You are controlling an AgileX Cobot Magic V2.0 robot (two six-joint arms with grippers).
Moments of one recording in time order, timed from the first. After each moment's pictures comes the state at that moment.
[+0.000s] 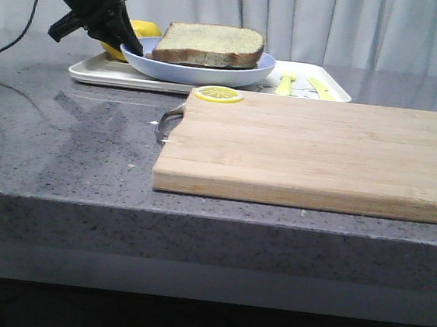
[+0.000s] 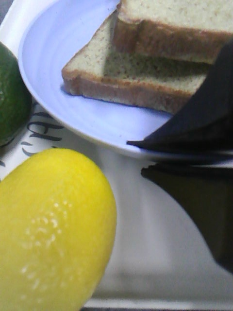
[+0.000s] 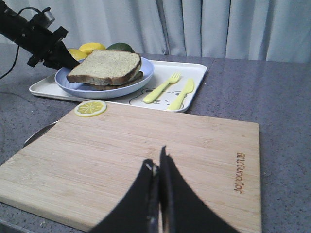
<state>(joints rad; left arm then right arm) -0.11 2.59 -2.77 -0.58 1.25 -0.10 0.25 0.27 -0.29 0.23 0.19 -0.16</state>
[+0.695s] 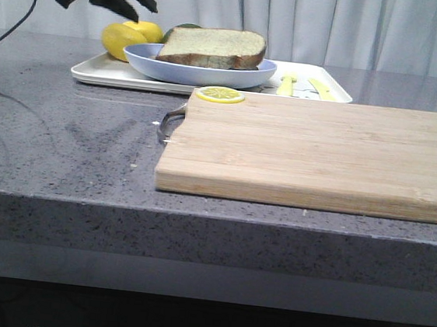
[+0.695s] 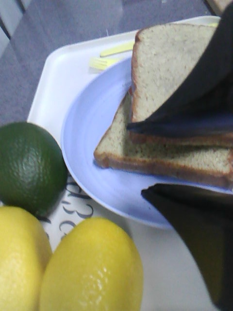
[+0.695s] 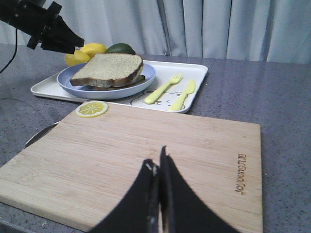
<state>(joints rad) -0.11 2.59 -2.90 -0.66 1.26 -0.10 0.25 0.27 -0.29 0.23 0.18 -0.16</state>
